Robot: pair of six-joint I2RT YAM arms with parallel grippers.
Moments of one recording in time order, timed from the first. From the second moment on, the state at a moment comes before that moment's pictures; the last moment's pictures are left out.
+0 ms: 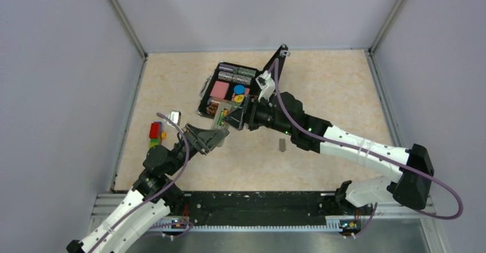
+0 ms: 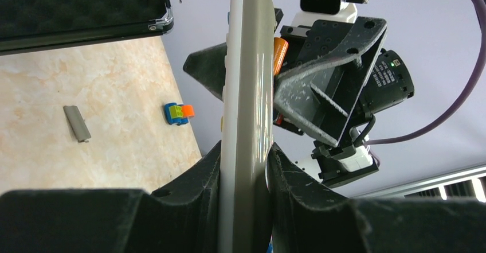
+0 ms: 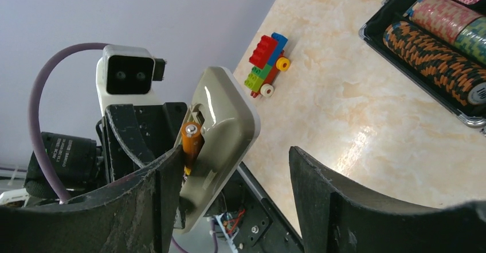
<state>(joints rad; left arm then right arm) -0.66 0.33 0.35 0.14 0.17 -1.28 1.01 1.29 1.06 0.04 -0.04 0.80</state>
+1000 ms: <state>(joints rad) -0.66 0.31 0.35 0.15 0.16 -1.29 0.90 1.26 1.01 0.15 -0.11 1.17</state>
